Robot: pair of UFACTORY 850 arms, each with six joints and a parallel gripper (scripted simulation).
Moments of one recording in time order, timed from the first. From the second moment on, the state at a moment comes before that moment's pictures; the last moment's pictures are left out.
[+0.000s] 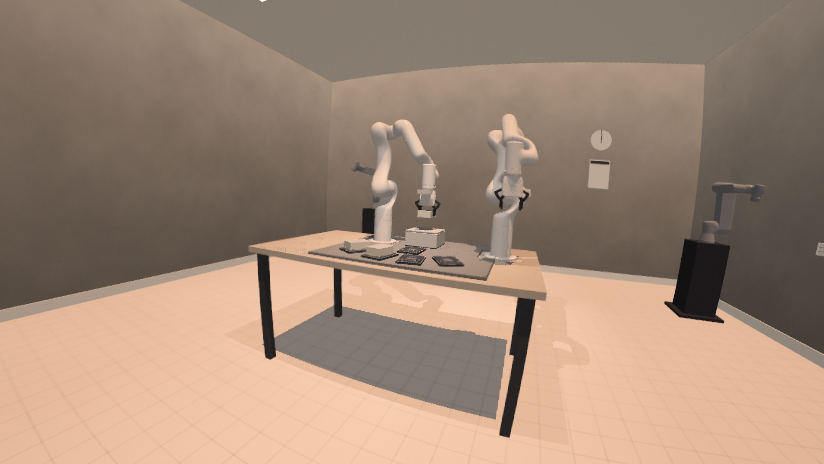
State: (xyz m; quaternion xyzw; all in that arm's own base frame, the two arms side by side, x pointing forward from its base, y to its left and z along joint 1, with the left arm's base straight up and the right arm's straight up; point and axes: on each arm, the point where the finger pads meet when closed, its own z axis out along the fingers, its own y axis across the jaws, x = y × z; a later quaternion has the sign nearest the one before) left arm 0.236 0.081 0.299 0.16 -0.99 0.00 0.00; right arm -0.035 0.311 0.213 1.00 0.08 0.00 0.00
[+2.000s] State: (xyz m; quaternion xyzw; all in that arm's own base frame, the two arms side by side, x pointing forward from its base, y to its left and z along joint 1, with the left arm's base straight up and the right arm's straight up) left arm 0.236 0.081 0.299 0.16 -0.99 0.00 0.00; right arm -0.035 0.312 0.143 1.00 0.08 0.00 0.00
